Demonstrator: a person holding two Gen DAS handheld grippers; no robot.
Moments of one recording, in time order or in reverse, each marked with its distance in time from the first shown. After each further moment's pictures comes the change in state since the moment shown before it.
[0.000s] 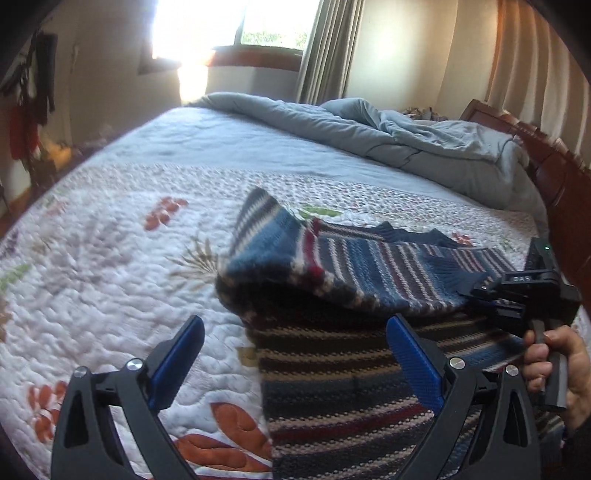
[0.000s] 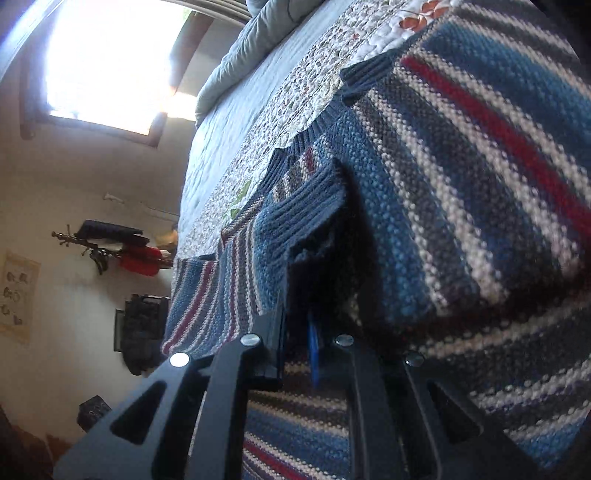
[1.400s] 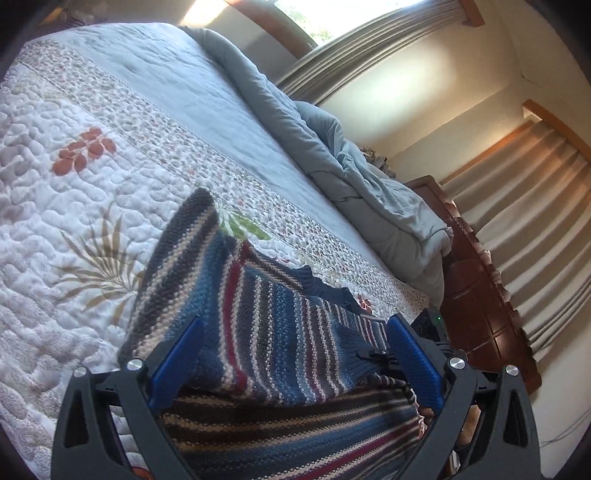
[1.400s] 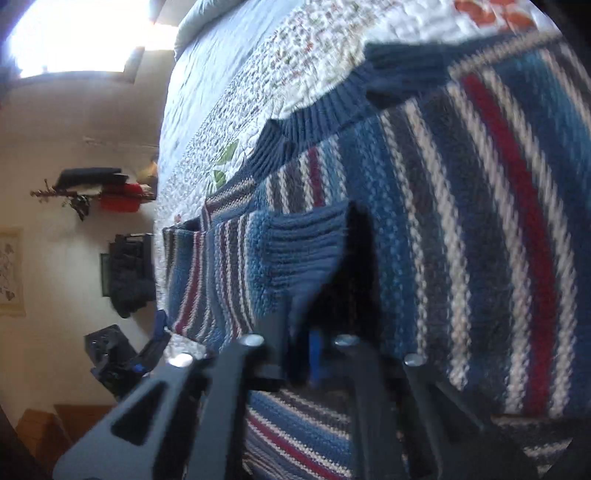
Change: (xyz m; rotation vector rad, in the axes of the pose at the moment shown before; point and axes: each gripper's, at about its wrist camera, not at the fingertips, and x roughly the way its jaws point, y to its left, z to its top) left arm 0.063 0.061 0.050 -0.448 0.069 -0.558; right arm -0.004 0.016 0.085 -0.055 0.336 -0.119
